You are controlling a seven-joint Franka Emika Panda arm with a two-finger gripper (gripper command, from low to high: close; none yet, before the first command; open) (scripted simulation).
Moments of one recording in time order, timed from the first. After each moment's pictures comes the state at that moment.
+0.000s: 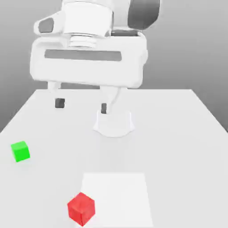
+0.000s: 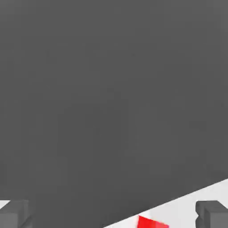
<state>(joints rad) -0.16 -0.16 0.04 -2.42 -0.07 2.55 1.13</state>
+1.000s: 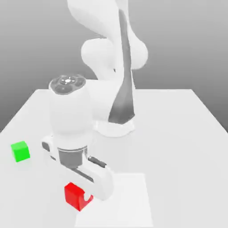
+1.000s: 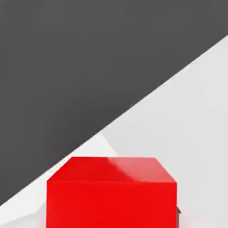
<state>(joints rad) -0.29 0.15 -0.05 -2.54 -0.03 2.69 1.16</state>
